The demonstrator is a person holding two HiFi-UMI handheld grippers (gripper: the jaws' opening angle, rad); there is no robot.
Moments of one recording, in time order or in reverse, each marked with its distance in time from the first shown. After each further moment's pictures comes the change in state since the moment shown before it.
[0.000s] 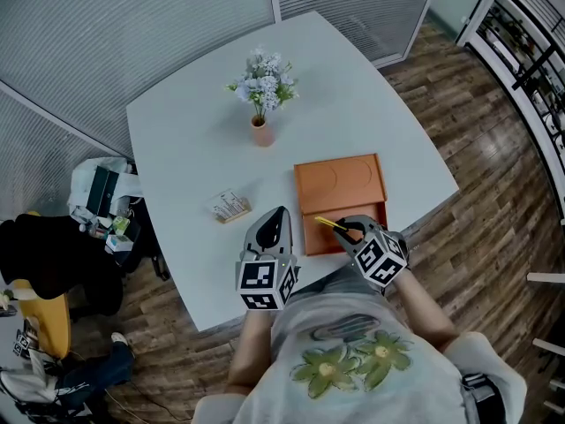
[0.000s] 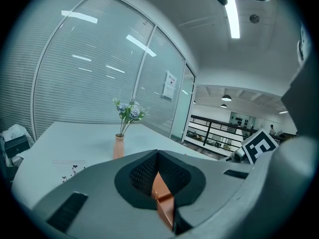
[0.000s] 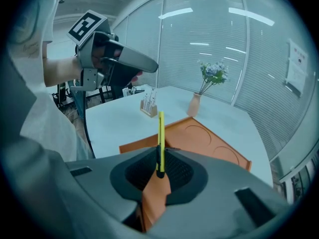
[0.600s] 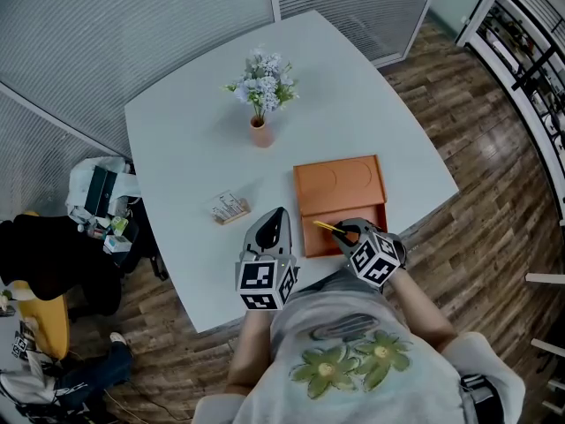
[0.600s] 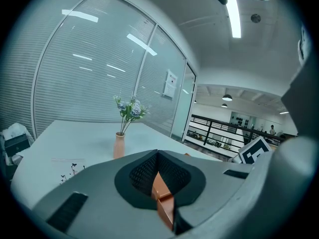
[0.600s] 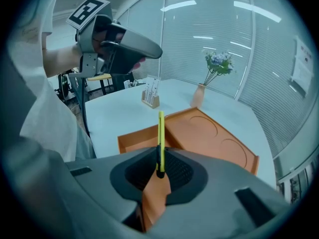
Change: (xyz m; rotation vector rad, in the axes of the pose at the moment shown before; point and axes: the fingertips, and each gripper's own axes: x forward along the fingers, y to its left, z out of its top) left arm 0.007 0.005 -0.005 -0.006 0.009 0.004; right arm 0.021 0.004 -0.022 -0.019 0.073 0.023
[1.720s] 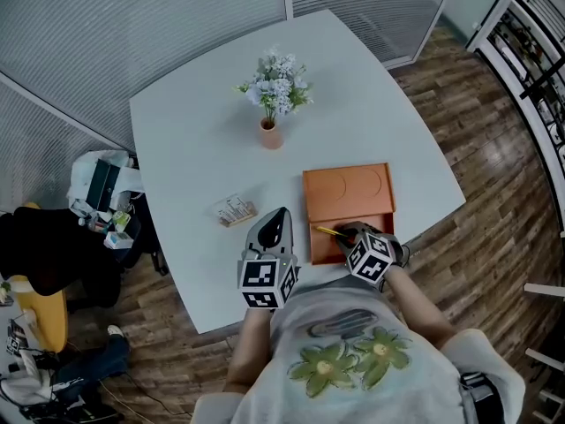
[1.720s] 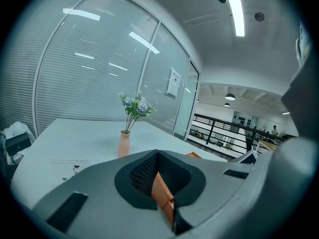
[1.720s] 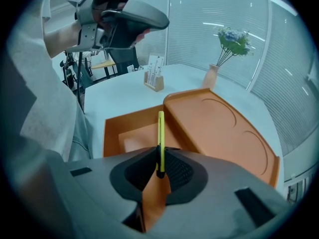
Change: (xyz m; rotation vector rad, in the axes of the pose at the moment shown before) left arm 0.016 0.027 -0.003 -0.013 0.017 0.022; right arm 0.049 -0.002 -0.027 -0.056 0.150 0.079
